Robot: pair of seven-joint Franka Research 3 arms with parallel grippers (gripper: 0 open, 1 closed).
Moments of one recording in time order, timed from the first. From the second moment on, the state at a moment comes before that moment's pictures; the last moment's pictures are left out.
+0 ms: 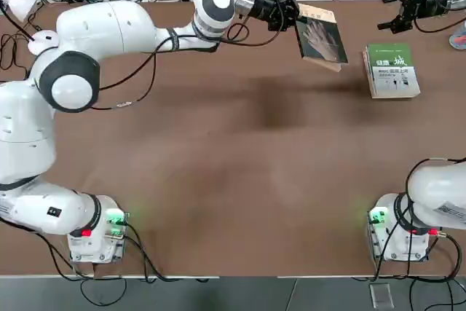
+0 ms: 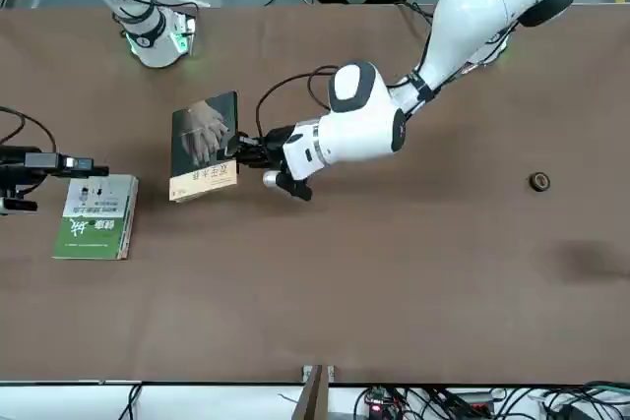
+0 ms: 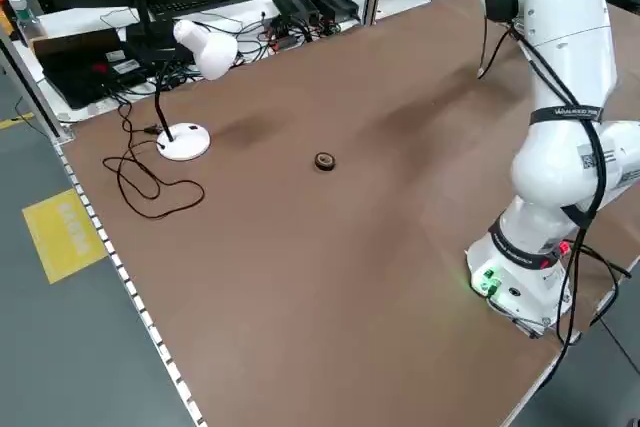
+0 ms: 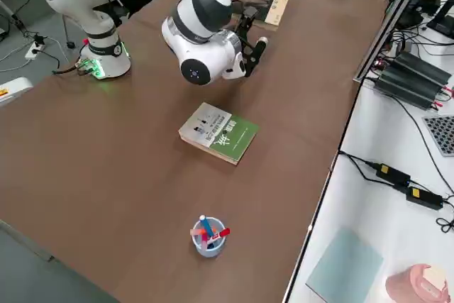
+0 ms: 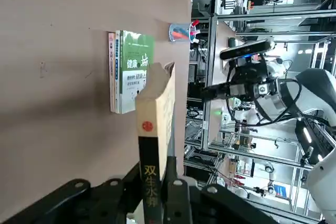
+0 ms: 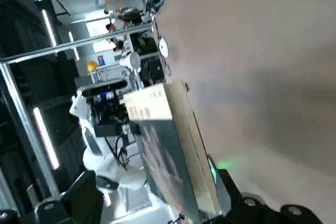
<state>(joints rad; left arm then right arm) -0.30 0.80 -0.74 -1.29 -0.79 2.60 -0.08 -0.38 0.30 0.09 -1.88 1.17 1.42 -0.42</state>
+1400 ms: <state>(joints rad) -0.30 0.81 -0.74 -1.26 -0.79 2.61 -0.08 -0.33 0.43 0.08 -1.91 1.20 1.31 -0.58</state>
